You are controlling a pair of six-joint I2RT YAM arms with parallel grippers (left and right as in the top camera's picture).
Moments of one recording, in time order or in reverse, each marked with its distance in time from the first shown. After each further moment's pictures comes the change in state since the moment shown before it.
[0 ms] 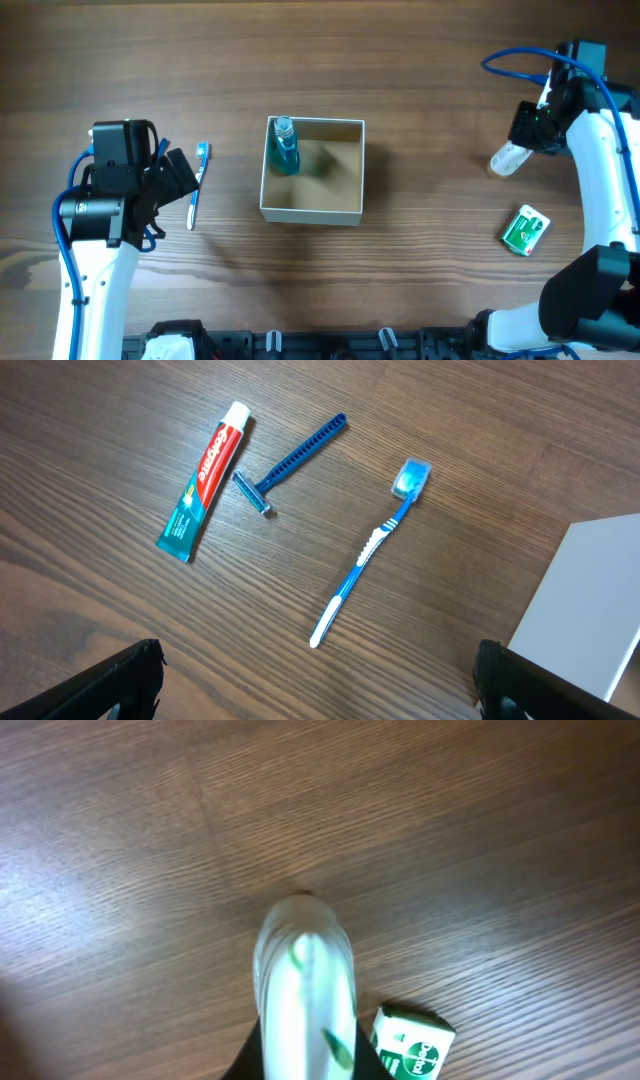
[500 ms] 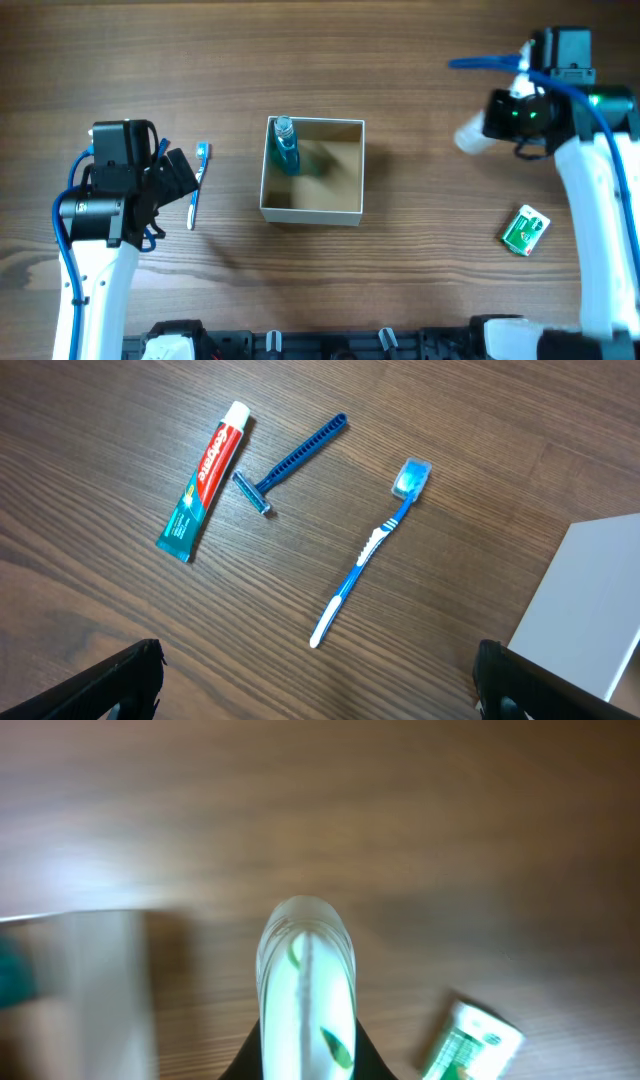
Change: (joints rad) left arm 0.000 0.000 0.000 0.000 0.000 0.000; right arm 0.280 -0.201 0.173 -0.146 -0.081 0.071
